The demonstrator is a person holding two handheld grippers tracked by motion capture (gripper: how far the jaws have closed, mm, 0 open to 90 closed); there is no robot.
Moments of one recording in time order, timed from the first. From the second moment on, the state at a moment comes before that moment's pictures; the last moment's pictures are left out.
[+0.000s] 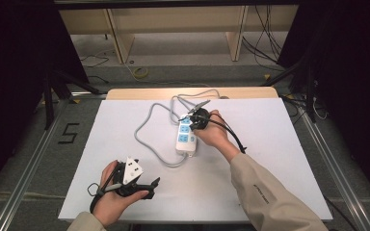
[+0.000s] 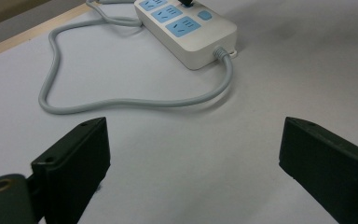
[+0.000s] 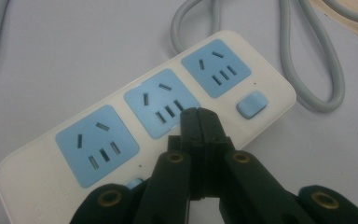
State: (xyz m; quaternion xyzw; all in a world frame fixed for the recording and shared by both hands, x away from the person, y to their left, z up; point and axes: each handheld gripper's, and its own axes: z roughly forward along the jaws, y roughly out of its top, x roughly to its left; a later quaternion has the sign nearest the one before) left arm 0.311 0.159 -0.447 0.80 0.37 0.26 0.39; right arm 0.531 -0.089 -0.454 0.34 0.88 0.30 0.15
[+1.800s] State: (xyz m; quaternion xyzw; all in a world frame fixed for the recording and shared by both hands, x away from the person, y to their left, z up) left arm 0.312 0.159 -0.447 0.80 0.37 0.26 0.39; right arm 0.528 -0.085 -0.456 0.34 0.87 0.30 0.16
